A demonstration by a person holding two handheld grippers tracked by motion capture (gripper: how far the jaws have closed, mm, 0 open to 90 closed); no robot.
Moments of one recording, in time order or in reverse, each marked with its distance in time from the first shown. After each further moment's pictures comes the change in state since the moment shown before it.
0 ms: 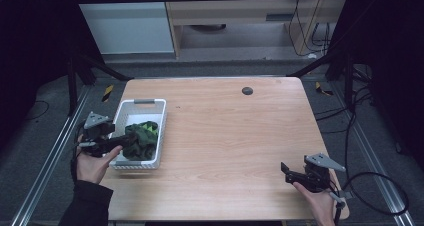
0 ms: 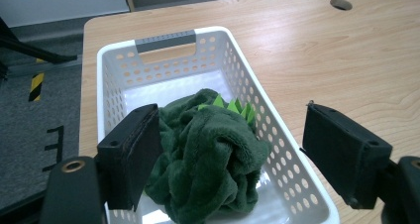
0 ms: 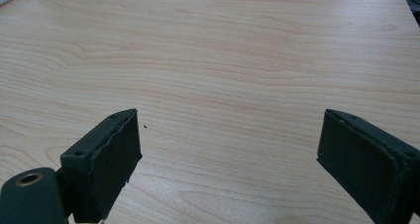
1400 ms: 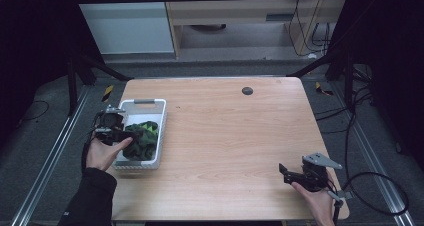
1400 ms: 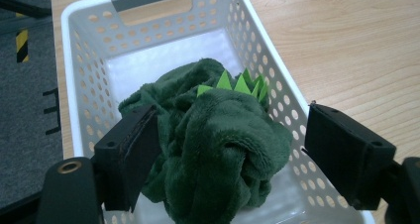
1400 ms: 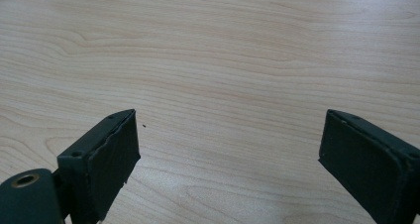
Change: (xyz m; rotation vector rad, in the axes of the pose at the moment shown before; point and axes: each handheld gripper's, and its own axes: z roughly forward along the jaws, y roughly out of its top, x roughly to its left) left arm 0.005 0.014 0.048 0.229 -0.009 0.027; right arm 0.000 -0.001 0.006 0.040 0.012 -0.010
